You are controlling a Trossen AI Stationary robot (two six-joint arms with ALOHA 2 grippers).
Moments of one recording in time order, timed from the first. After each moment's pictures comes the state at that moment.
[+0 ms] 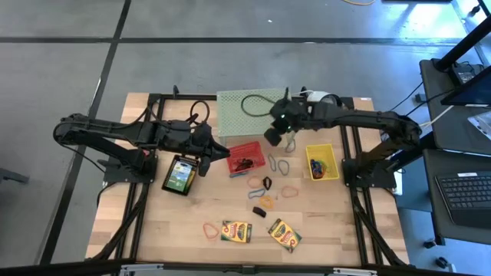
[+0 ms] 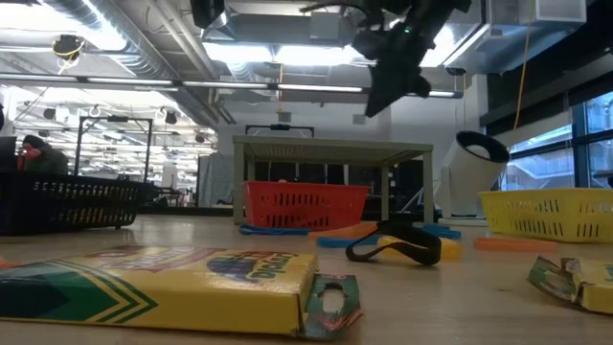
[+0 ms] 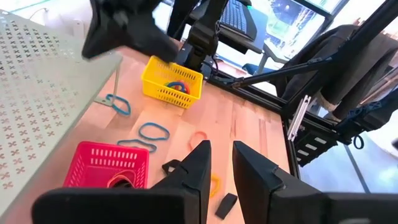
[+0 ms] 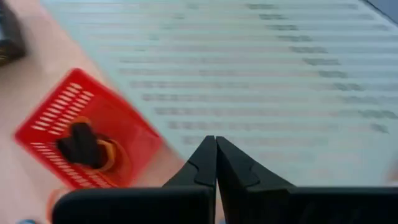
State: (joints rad) left arm -0.15 1.10 1.04 -0.27 -0.08 -0.45; right arm -0.23 1.52 1.29 -0.75 0.22 0.37
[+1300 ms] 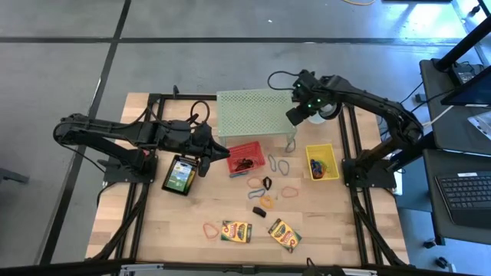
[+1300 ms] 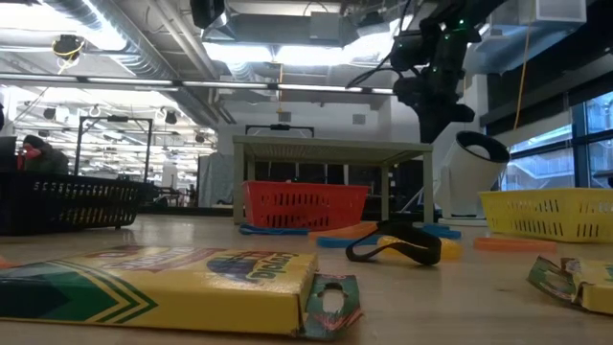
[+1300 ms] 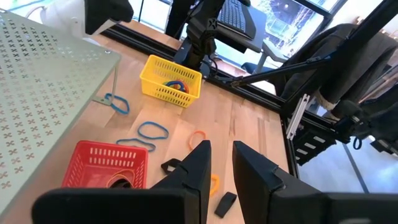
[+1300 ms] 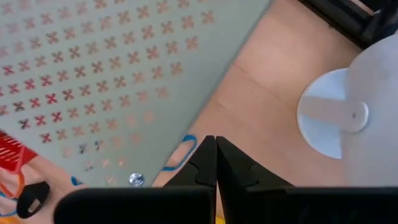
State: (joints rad) left arm -0.15 1.10 1.04 -0.27 -0.08 -0.45; right arm -0.64 1.54 1.29 -1.05 -0.04 0.27
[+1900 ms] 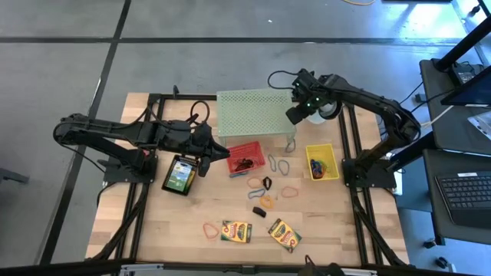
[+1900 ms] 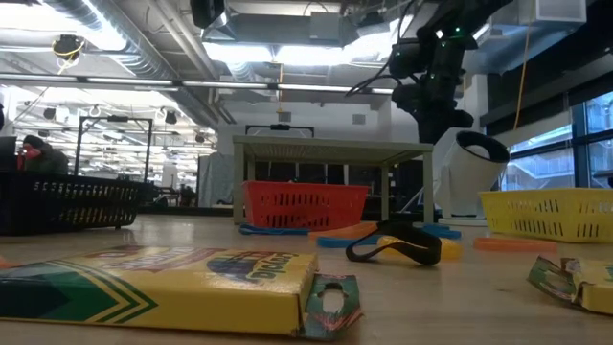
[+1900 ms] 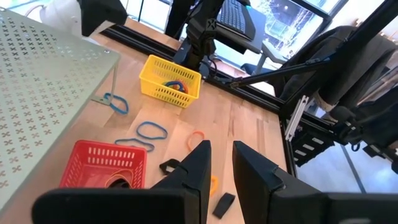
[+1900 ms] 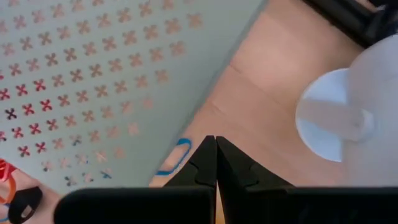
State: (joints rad) left arm -0.15 1.10 1.04 -0.27 -0.08 -0.46; right arm -0.66 1.57 1.29 -1.04 -0.05 0.25
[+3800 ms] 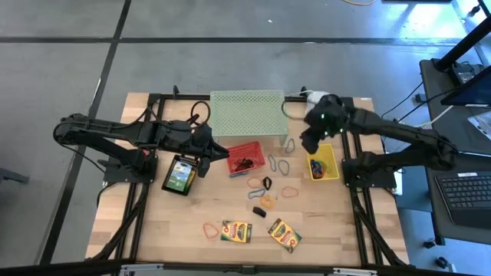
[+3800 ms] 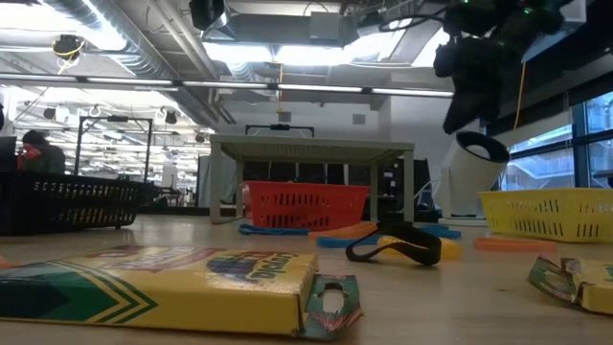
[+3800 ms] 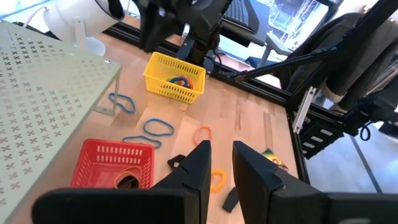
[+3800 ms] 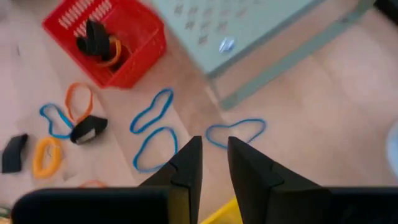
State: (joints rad) left arm -0.15 1.10 1.04 -0.30 -0.08 -0.42; right arm -0.39 1.04 0.81 -0.73 -0.10 0.20
